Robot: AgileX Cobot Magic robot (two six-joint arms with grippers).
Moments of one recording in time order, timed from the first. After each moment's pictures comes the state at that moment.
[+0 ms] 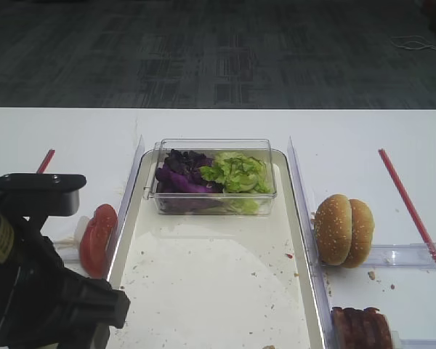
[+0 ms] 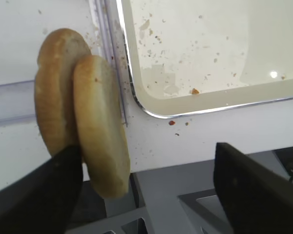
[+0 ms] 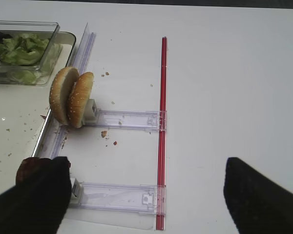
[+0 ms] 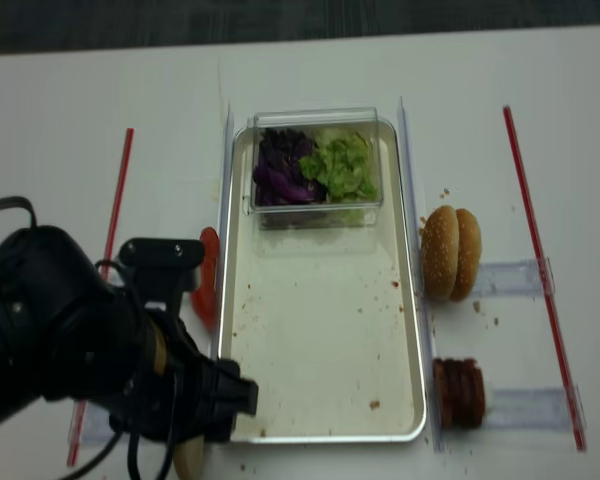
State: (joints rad) left arm -0.77 1.24 -0.71 0.00 0.93 -0.68; right arm 0.00 -0.02 -0.48 0.06 1.12 -0.06
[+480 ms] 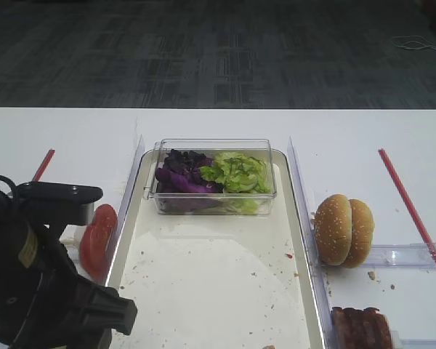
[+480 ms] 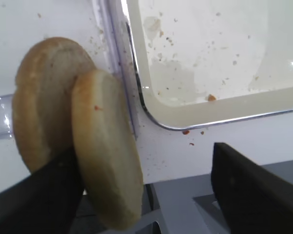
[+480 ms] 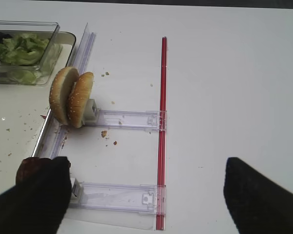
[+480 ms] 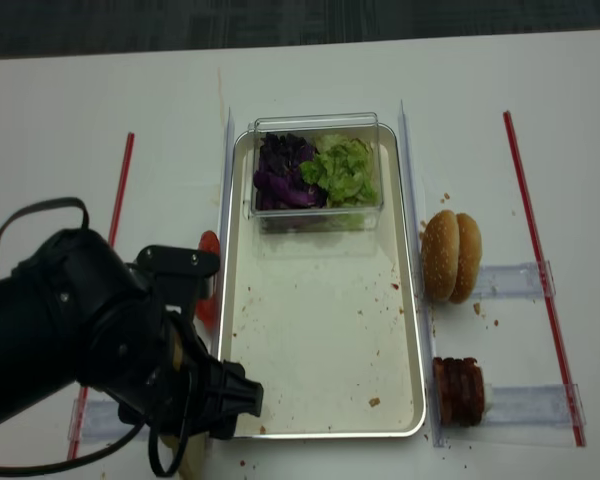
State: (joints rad) left arm -0.77 1.32 -0.71 0.03 0.90 -0.66; right arm 0.00 -0.02 -0.48 0.06 1.12 -0.06
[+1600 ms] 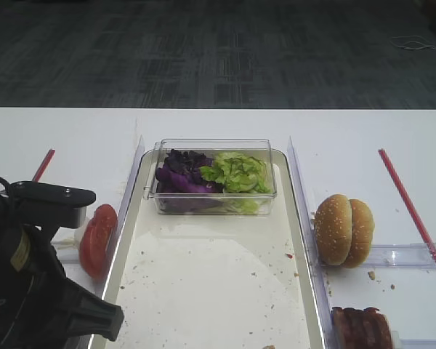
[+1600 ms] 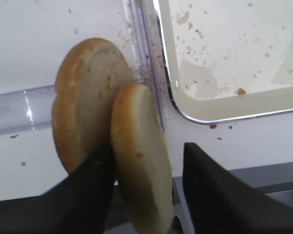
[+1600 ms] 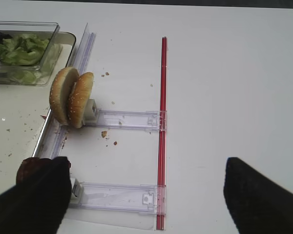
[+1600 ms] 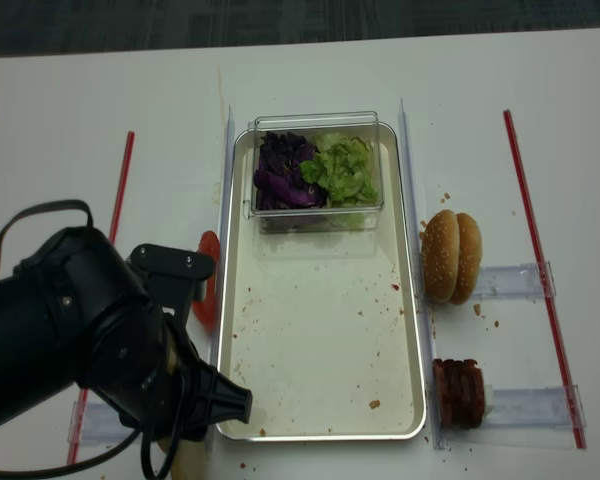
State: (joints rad) left arm -0.77 1.32 -0.71 0.09 0.96 -0.68; right arm 0.00 -0.02 -0.48 0.06 1.12 -0.06
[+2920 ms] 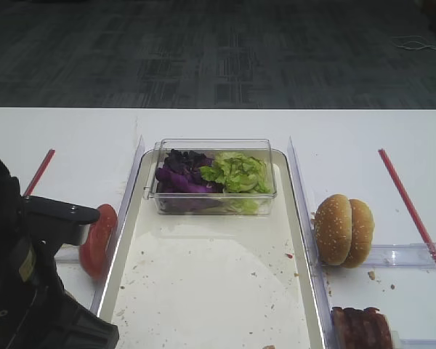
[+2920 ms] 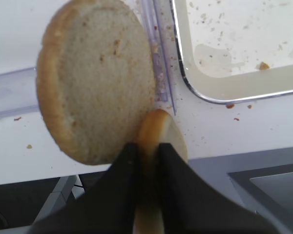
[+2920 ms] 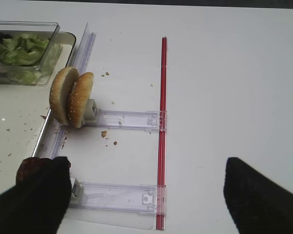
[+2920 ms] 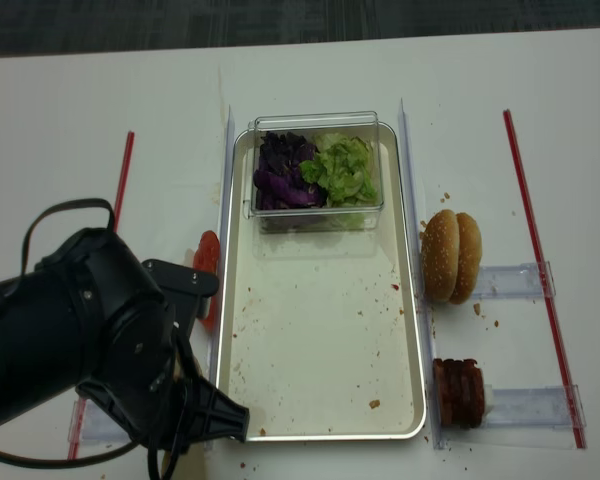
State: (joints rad) left arm -0.77 1.37 -0.71 0.07 1.01 -0.64; right arm 0.00 -0.02 -0.48 0.06 1.12 -0.06
